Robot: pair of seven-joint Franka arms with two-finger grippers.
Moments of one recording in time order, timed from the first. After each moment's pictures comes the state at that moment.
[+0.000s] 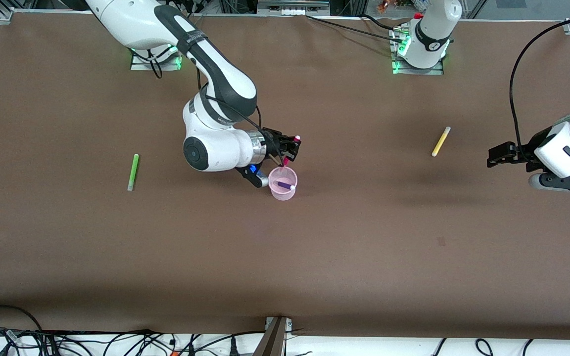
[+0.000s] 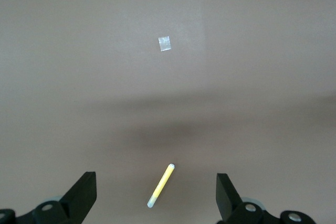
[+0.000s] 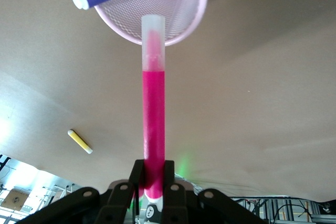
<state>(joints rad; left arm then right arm) 0.01 0.20 0.01 -1.59 -0.02 1.71 0.10 0.41 0.70 0.29 -1.42 0.66 2.02 0.98</state>
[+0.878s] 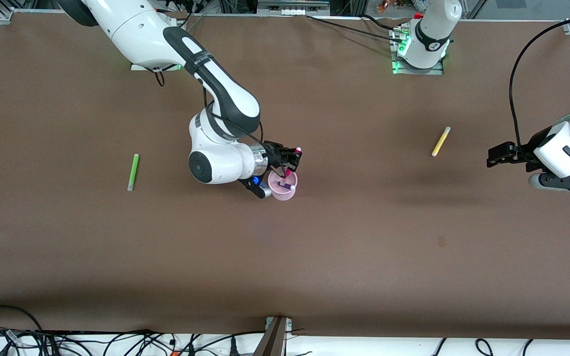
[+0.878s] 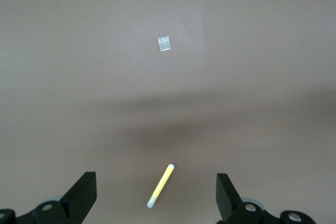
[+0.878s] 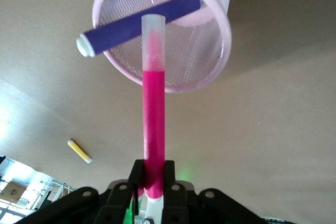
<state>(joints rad) 0.01 0.20 0.01 -1.59 -0.02 1.71 0.10 0.41 0.77 0.28 -1.38 0.66 2.06 0.88</state>
